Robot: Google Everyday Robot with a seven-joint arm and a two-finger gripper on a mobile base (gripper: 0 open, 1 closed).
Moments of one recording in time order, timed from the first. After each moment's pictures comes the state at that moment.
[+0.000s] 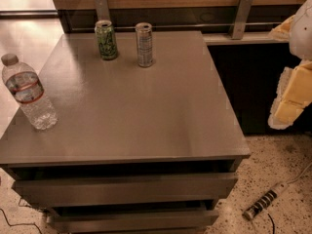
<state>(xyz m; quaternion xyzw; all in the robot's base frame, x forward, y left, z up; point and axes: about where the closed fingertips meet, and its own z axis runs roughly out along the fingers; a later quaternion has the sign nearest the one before) 0.438 -0.214 0.985 -0.60 0.78 -0.05 0.17</state>
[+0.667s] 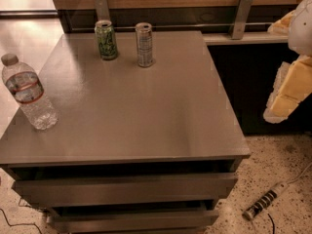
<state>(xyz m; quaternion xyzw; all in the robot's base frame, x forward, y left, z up) 0.449 -0.213 0.989 -0.59 0.78 -0.04 0.20</state>
